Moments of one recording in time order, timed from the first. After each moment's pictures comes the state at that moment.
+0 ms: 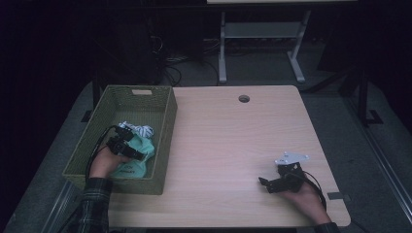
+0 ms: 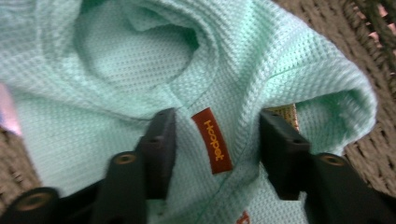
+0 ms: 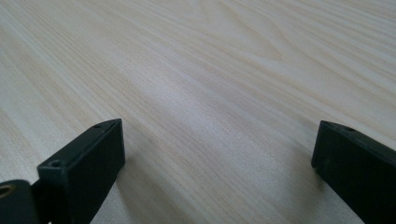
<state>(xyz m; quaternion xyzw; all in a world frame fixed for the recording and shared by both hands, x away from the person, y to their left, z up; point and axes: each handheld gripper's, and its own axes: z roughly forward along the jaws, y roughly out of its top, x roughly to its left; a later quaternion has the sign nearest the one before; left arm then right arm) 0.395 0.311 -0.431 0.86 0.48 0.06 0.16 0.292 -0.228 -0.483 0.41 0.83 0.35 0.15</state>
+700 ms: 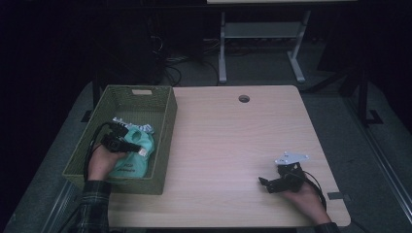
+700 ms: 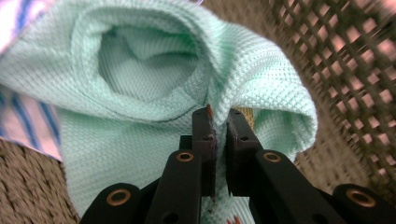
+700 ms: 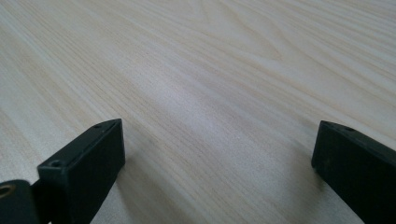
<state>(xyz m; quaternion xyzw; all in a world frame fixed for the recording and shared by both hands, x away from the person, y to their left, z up) 0.386 0.319 -0.405 0.84 0.48 0.07 0.26 0.292 -0.228 -0.483 0.41 0.83 0.35 0.15</state>
